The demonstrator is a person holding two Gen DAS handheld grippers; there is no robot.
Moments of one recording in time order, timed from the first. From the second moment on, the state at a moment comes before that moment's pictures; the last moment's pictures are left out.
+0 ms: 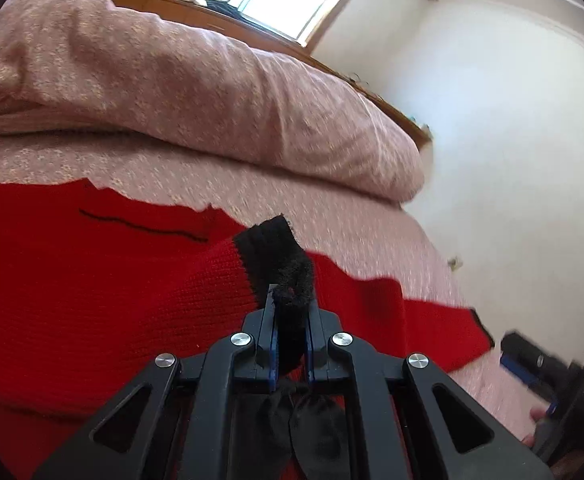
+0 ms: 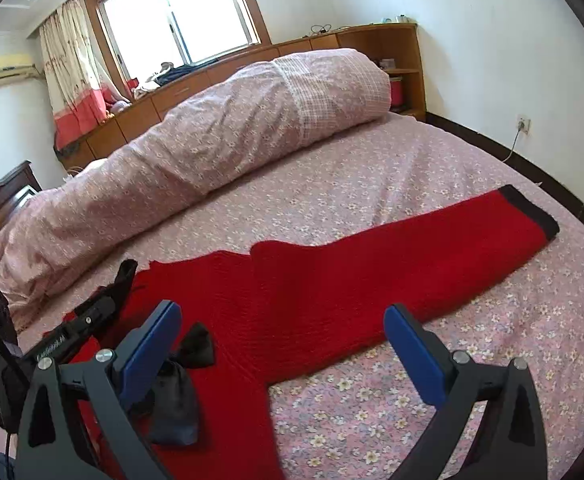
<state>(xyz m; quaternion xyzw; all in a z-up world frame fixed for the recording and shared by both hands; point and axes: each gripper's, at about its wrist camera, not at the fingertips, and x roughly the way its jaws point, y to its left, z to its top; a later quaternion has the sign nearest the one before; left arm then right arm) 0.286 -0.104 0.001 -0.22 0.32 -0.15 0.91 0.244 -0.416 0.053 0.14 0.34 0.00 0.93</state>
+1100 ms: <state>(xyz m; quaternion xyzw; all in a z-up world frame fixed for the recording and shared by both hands) 0.189 0.028 0.052 -0.07 0.36 -0.01 0.93 0.242 -0.617 0.021 0.25 0.34 -0.02 0.90</state>
